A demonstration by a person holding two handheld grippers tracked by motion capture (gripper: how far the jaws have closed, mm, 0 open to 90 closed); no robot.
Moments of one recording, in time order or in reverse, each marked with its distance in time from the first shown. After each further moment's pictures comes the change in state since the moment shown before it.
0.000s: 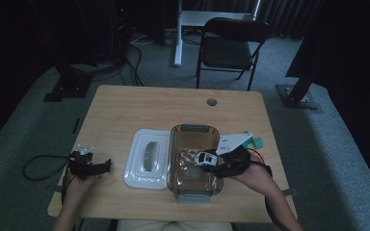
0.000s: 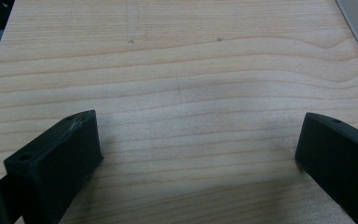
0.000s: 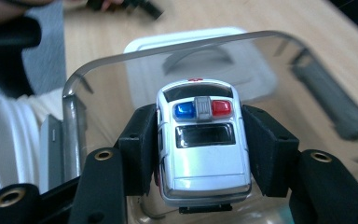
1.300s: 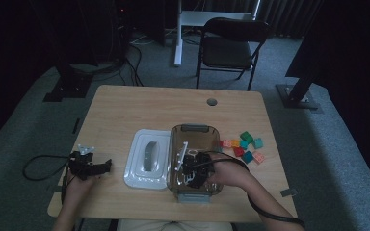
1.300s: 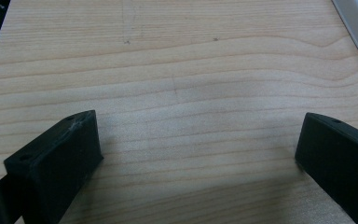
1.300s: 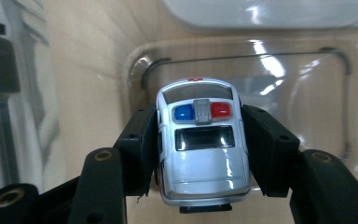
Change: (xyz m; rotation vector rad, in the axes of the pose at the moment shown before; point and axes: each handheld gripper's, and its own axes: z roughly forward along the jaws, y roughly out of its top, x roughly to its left) left arm 0.000 0.000 0.000 0.000 -0.009 0.010; right arm 0.014 0.019 0.114 0.629 0.155 -0.175
